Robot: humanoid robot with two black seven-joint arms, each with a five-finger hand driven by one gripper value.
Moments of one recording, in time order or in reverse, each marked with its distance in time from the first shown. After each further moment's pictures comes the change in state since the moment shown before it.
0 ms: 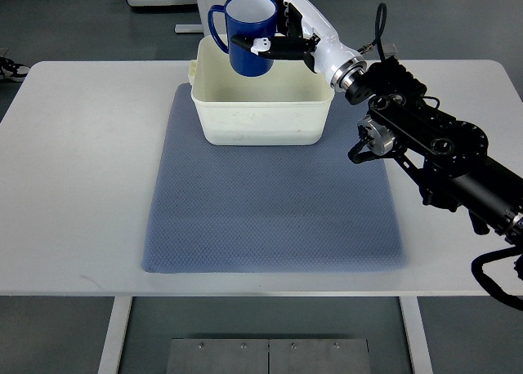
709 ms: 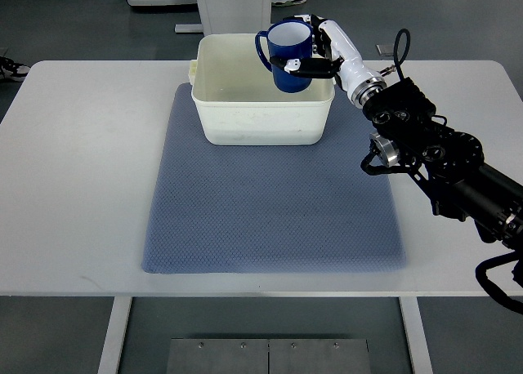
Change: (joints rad) left arm 0.000 0.000 0.000 0.000 0.000 0.000 0.000; right arm -0.020 0.002 -0.137 -0.151 0.040 -0.101 0.014
